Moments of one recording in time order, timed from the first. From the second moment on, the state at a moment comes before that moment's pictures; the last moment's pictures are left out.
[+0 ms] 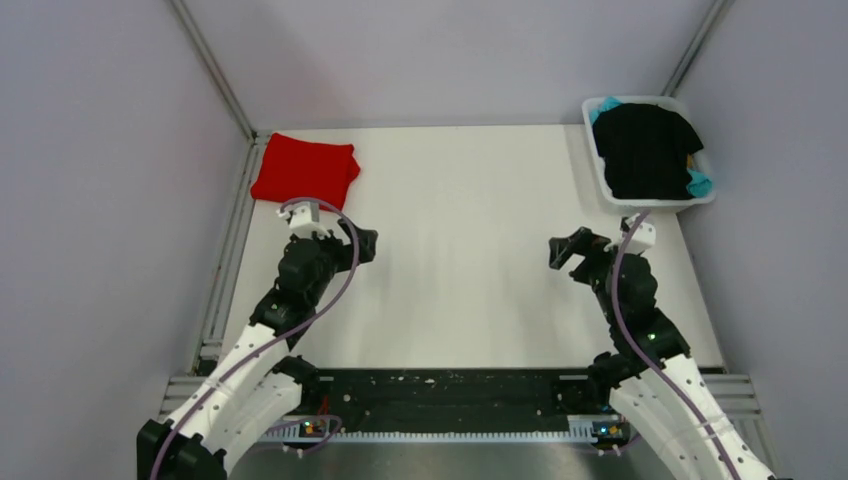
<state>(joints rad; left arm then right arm) -0.39 0.74 0.49 0.00 -0.15 -0.57 0.36 0.47 0.49 -0.31 0.28 0.52</state>
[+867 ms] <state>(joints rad) -0.39 0.82 0.49 0.01 -0.20 -0.57 -0.16 1.63 1.48 -0.28 0.22 0.29</state>
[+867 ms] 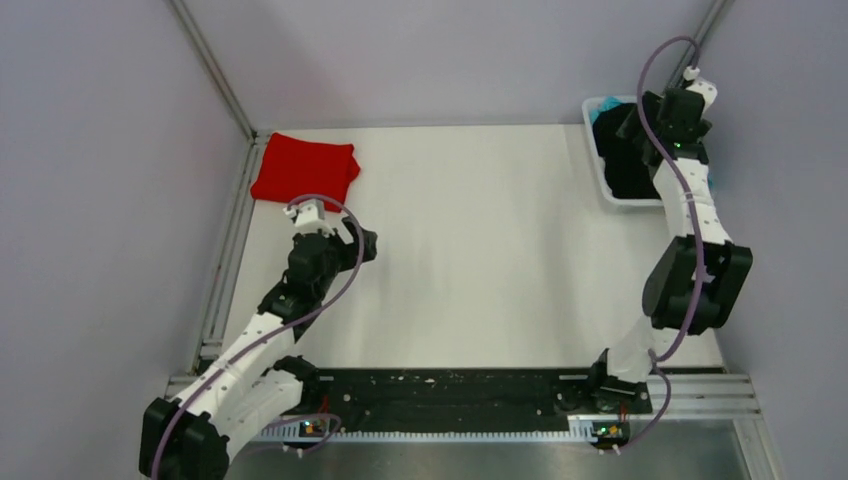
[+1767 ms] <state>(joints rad) -0.39 0.99 0.56 -0.01 -0.26 -0.57 -0.25 2.42 2.28 -0.45 0.19 0.20</state>
